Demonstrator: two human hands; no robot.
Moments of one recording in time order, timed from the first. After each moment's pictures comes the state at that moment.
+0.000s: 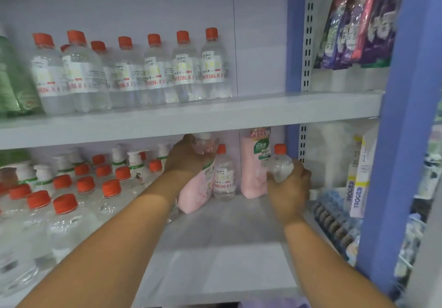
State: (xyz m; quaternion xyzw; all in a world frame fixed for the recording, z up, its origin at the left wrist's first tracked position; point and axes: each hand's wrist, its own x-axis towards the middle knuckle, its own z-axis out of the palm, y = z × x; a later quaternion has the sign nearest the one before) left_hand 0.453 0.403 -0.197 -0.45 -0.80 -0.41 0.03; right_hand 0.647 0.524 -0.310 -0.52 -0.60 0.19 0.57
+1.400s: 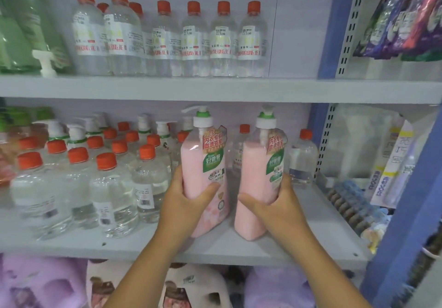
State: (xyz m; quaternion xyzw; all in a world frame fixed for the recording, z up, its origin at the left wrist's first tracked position) left_hand 0.476 0.267 -0.314 -0.38 -0.64 -0.67 -0.07; right_hand 0.653 0.378 -0.310 -0.34 -0.70 0.45 0.45
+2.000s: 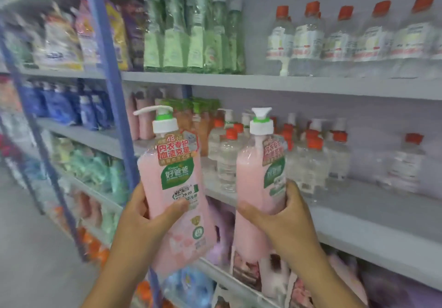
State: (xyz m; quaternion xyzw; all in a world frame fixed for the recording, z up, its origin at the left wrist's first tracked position) left_hand 0.407 -0.090 -0.305 -0.22 -0.66 -0.72 0.05; right_hand 0.509 0.139 -0.301 -0.14 -0.73 0.58 0.33
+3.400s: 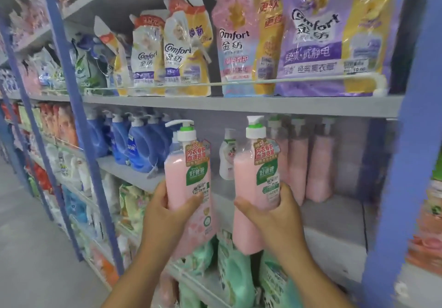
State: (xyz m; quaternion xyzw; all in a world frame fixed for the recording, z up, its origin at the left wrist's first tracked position) left_hand -0.224 -0.385 -0.298 -0.19 -0.71 -0.66 0.15; right_hand -0.128 -0.189 -0.297 -0.09 -0.69 0.60 0.39
